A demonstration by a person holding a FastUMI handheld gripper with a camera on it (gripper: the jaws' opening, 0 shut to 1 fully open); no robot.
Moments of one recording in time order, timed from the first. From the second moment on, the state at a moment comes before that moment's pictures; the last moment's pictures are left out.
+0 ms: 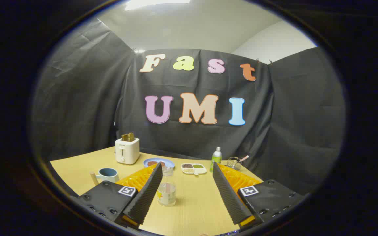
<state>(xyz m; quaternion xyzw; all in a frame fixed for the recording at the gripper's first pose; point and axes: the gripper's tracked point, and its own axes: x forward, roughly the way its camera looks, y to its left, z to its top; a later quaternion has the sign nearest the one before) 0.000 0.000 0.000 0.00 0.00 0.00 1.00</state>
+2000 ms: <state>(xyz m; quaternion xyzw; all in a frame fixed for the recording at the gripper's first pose) 0.058 0.059 -0.041 -0.01 0.04 0.06 1.00</state>
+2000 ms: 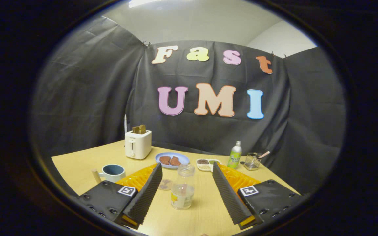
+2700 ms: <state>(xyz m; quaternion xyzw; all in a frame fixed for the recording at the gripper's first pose) 0.108 0.075 -0.119 0.01 0.11 0.08 0.99</state>
